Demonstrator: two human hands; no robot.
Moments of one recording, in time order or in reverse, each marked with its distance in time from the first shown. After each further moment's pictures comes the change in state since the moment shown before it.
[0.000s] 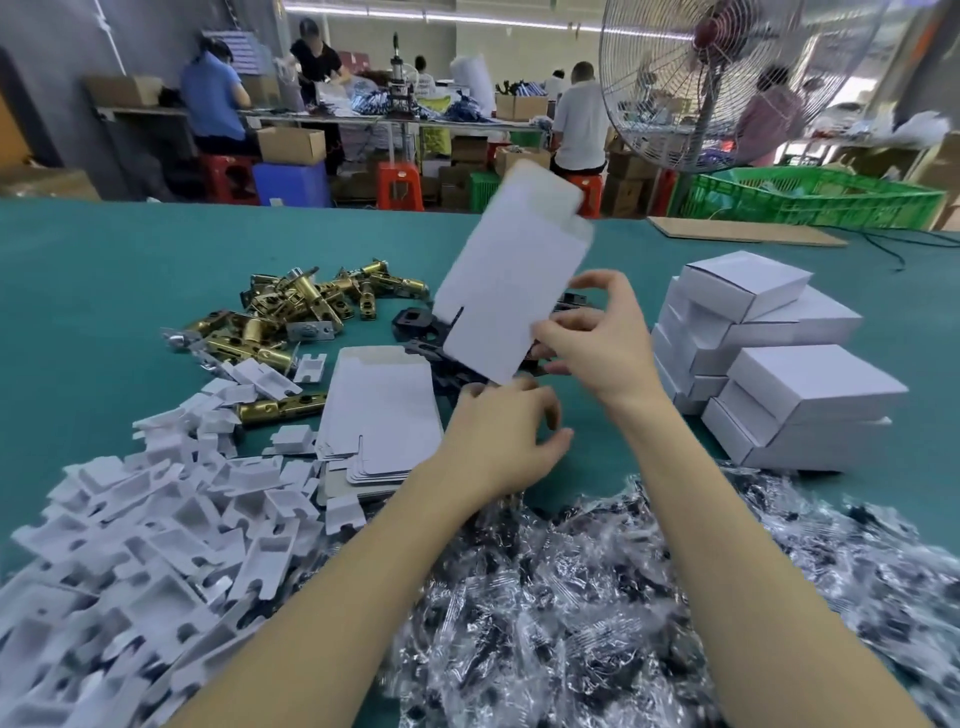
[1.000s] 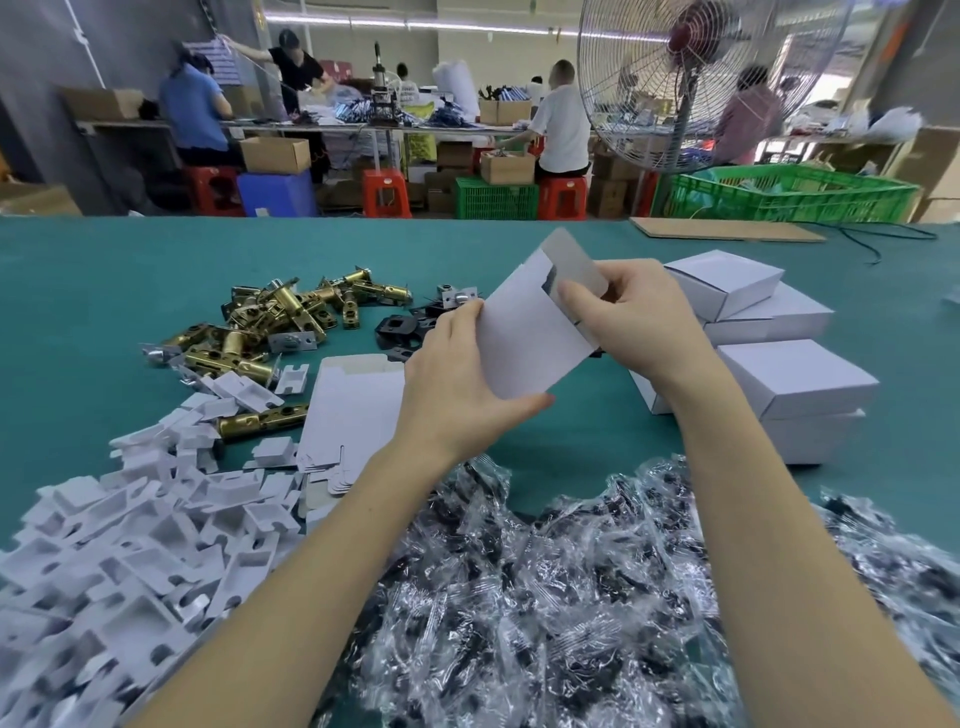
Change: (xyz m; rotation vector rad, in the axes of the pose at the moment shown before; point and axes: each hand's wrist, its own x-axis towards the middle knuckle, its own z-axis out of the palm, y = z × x) left_hand 0.007 -0.007 -0.025 -0.324 0.347 -0.123; right_hand 0.005 -0.041 -0.045 -0.390 -0.093 -0.150
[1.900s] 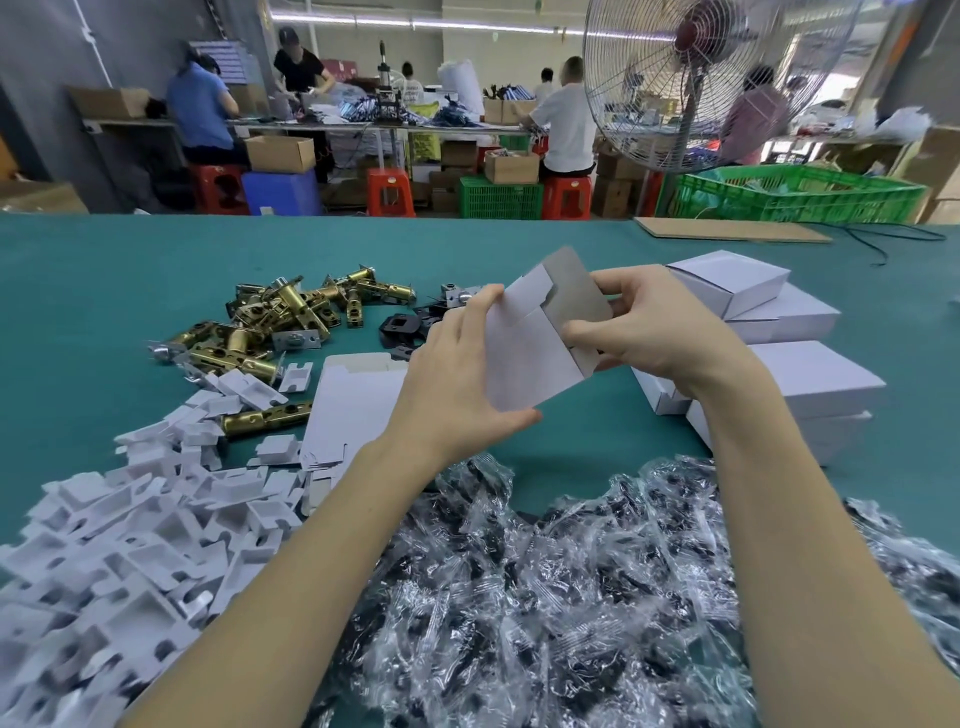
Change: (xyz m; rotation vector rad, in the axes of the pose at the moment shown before) left_hand -0.002 -0.004 -0.010 0.071 -0.081 0.120; right_hand 0.001 0.011 -0.012 0.113 -0.219 0.051
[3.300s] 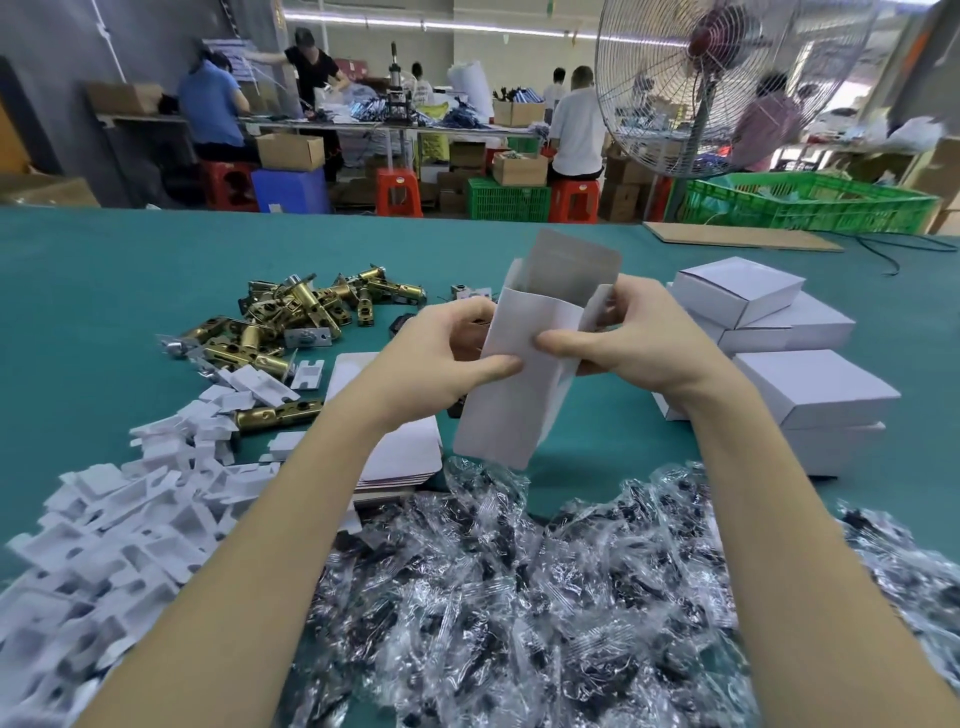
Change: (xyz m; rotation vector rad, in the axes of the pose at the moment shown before) left_hand 0.014 -0.017 -0.041 -0.588 -0.232 -0.066; right_hand 0.002 0.001 0.019 0.152 -0.013 -0.073
